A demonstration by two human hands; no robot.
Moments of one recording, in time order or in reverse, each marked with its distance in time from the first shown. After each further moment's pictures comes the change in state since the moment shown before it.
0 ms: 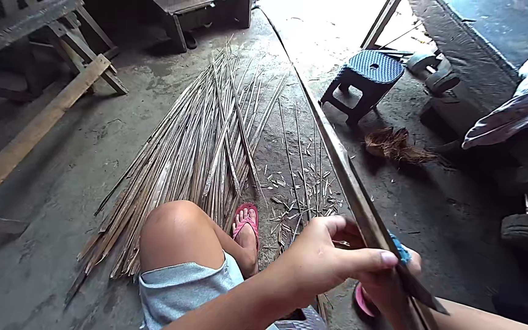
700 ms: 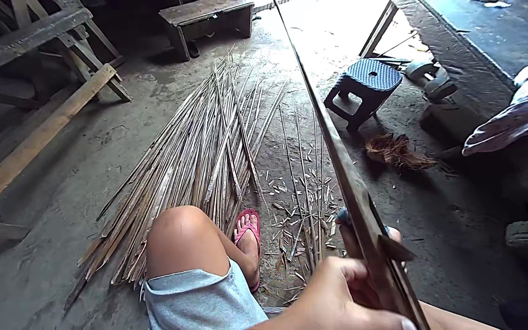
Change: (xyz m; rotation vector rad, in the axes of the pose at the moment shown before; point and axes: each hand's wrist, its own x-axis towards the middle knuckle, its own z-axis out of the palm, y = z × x) left_hand -0.012 -0.041 0.012 0.092 -0.045 0.127; right_hand -0.001 0.028 0.029 0.396 0.021 0.224
